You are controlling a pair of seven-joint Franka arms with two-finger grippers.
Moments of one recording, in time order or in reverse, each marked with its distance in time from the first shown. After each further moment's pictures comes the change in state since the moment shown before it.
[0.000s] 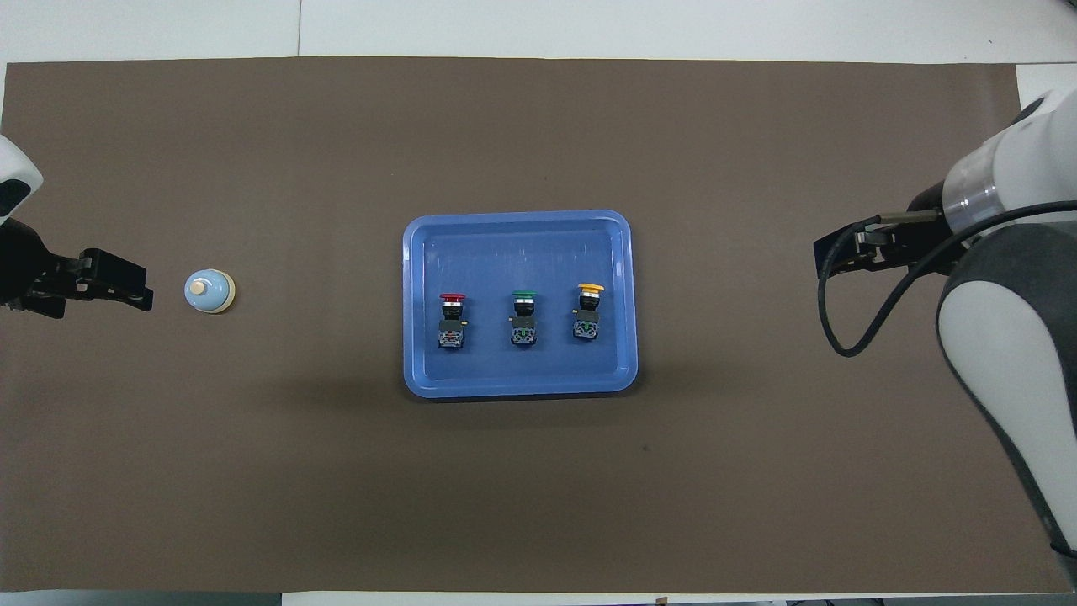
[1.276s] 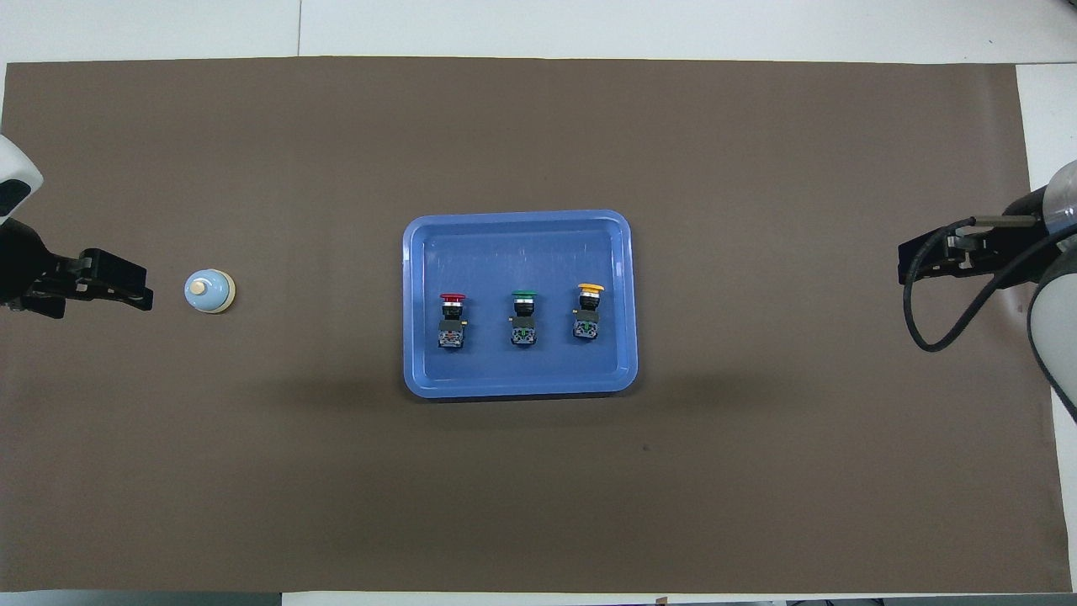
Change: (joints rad) left arm 0.000 0.000 0.000 0.000 0.000 0.000 0.000; right arm -0.063 -0.034 0.001 -0.022 -0.074 -0.035 -0.008
